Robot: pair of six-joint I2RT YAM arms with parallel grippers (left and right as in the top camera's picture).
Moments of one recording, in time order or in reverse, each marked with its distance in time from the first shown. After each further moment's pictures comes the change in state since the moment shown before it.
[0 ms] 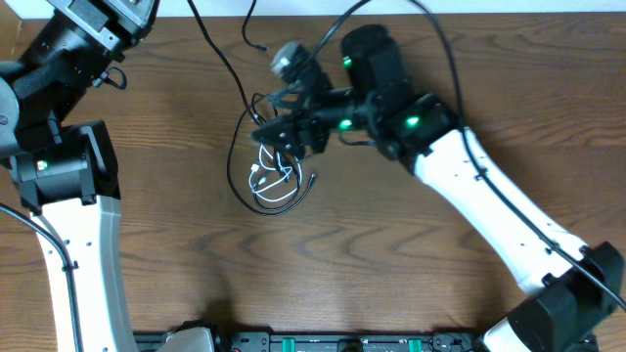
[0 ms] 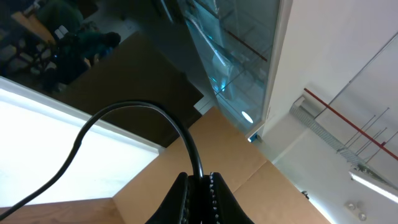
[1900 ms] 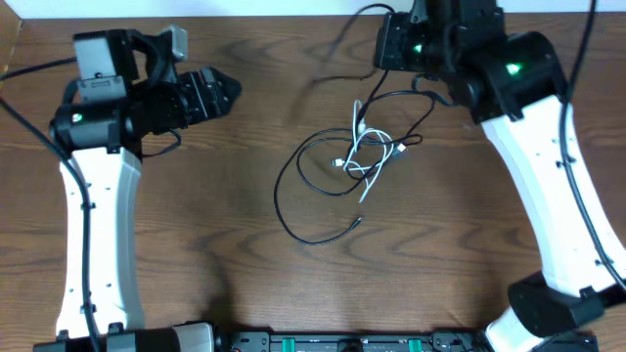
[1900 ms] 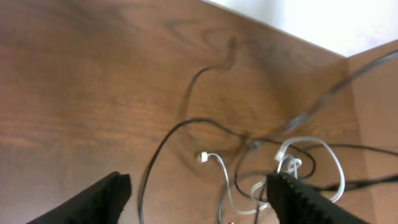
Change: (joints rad) left arm -0.081 0.164 0.010 -1.425 -0.343 1.285; right arm -0.205 0.050 0.540 -0.671 0.726 0.513
